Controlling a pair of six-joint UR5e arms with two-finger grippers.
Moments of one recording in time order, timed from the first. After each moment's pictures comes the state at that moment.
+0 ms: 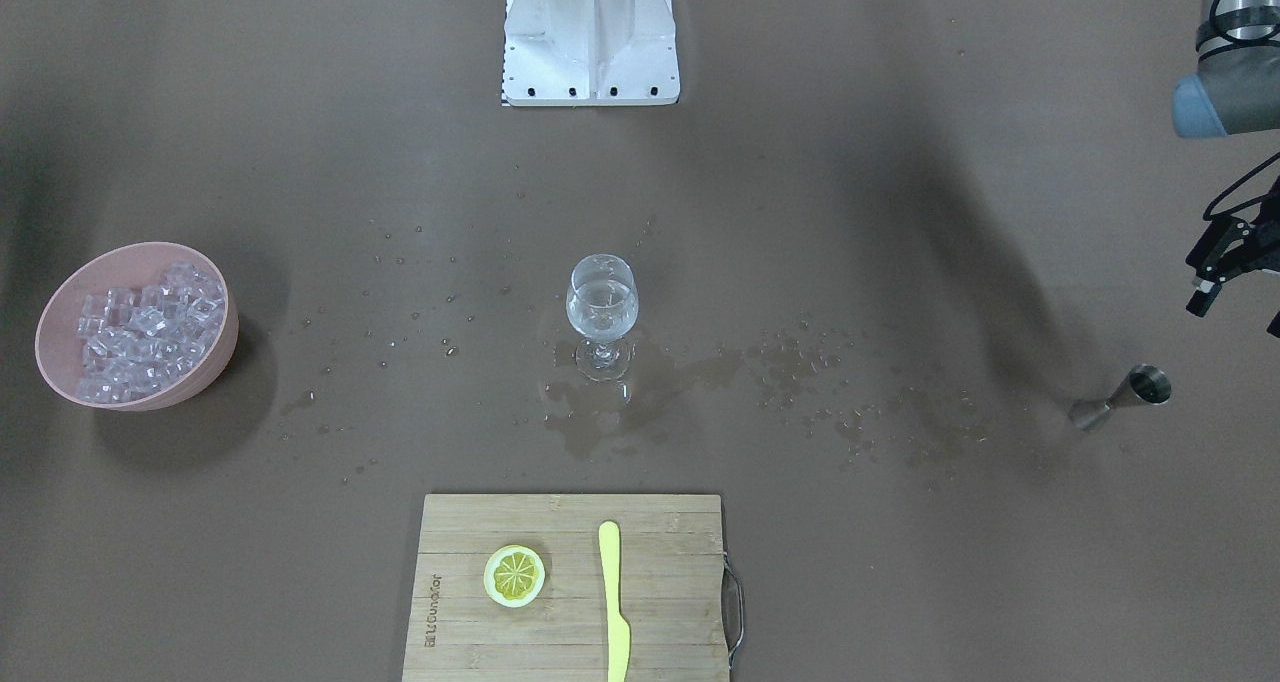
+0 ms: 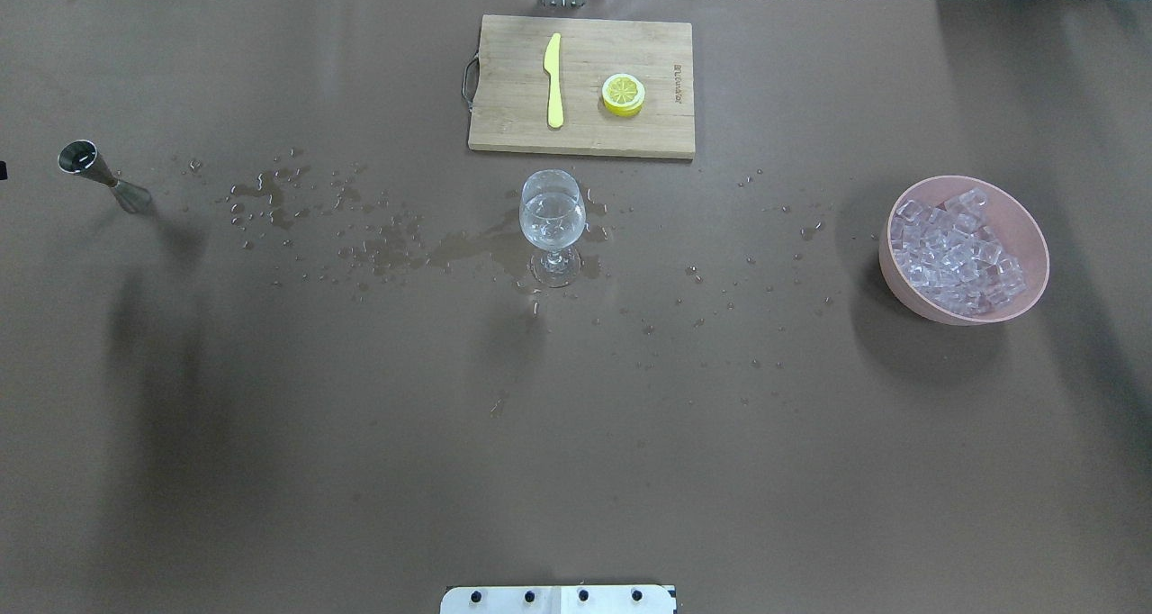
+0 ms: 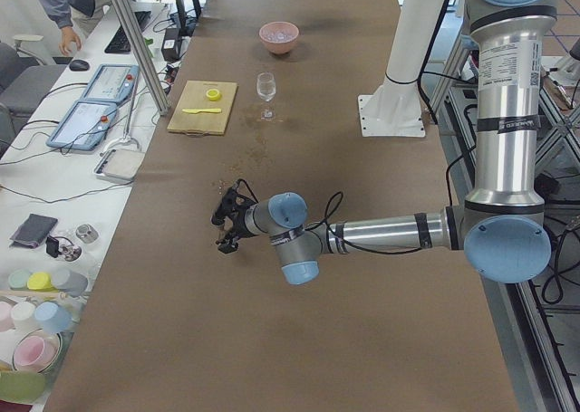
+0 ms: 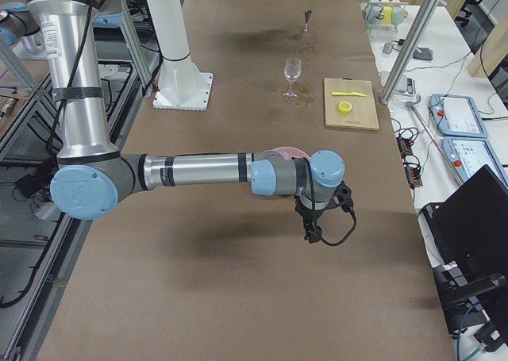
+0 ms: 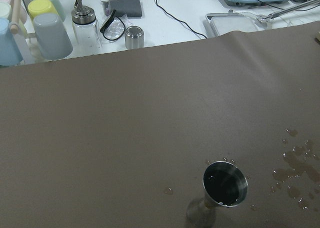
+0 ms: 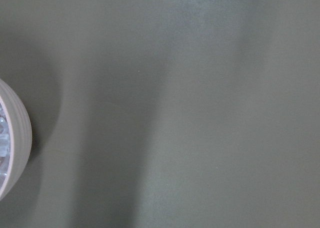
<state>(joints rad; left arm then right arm) -1.17 -1.51 -1.41 -2.98 -1.94 -0.70 1.50 -1.46 1.55 -1.61 2.36 -0.20</state>
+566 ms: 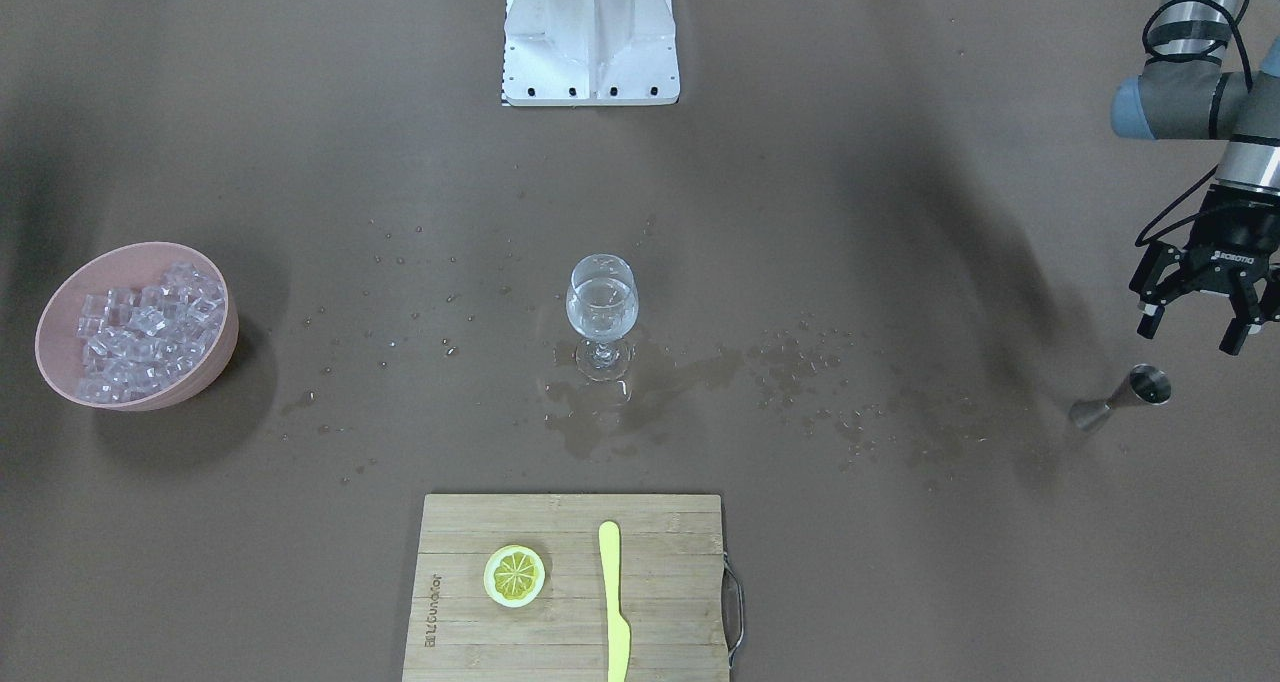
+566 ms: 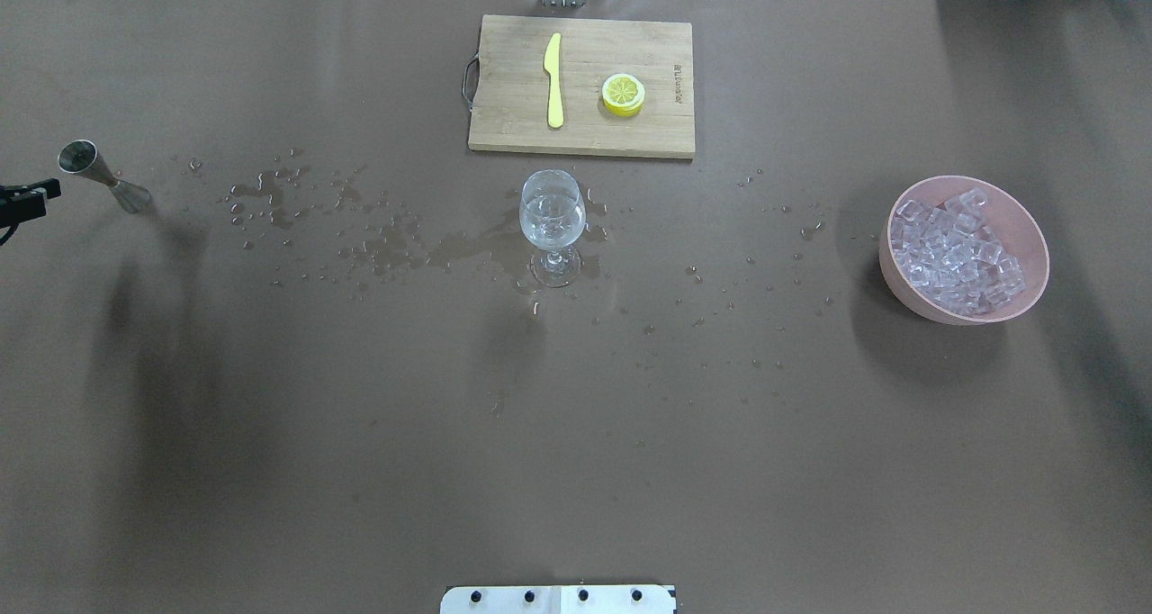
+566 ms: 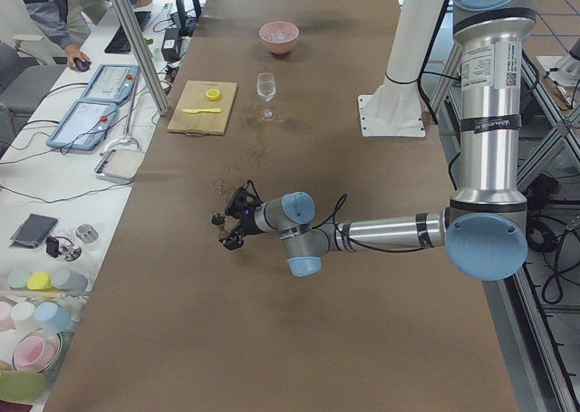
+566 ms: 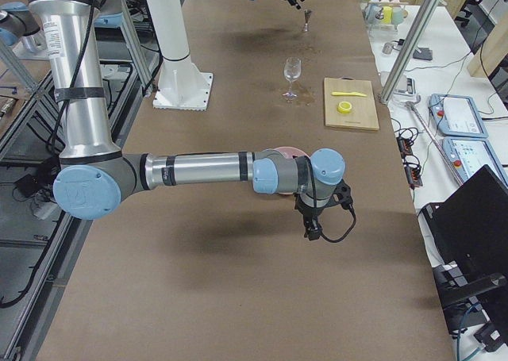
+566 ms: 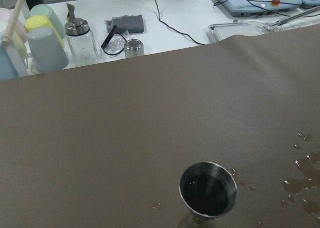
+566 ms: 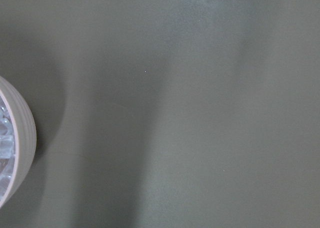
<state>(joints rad) -1.01 -1.50 -1.37 -3.04 -1.66 -0.72 1.48 -1.46 1.55 -1.61 2.36 -0.19</state>
